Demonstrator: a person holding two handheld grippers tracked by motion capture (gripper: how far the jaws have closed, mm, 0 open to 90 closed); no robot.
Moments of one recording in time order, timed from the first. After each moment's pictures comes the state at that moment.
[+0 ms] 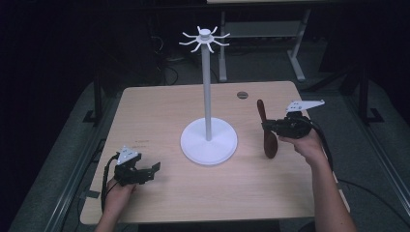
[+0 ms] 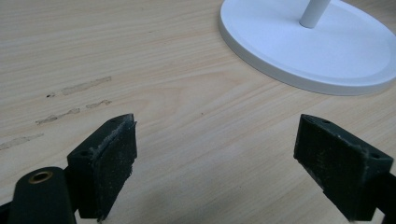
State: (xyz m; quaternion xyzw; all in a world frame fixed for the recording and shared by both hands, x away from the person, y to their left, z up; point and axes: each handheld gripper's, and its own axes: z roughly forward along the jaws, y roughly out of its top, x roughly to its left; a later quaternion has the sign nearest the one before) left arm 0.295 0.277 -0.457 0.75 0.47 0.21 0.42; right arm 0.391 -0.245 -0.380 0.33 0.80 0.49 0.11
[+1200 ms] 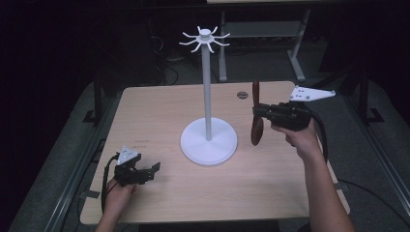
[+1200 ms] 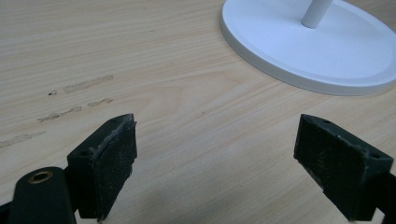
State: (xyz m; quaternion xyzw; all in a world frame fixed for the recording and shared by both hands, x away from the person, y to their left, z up) left arm 0.295 0.277 -0.457 0.74 0.48 0.21 0.42; right arm 0.365 -0.215 -0.311 0.26 0.75 0.60 0.13
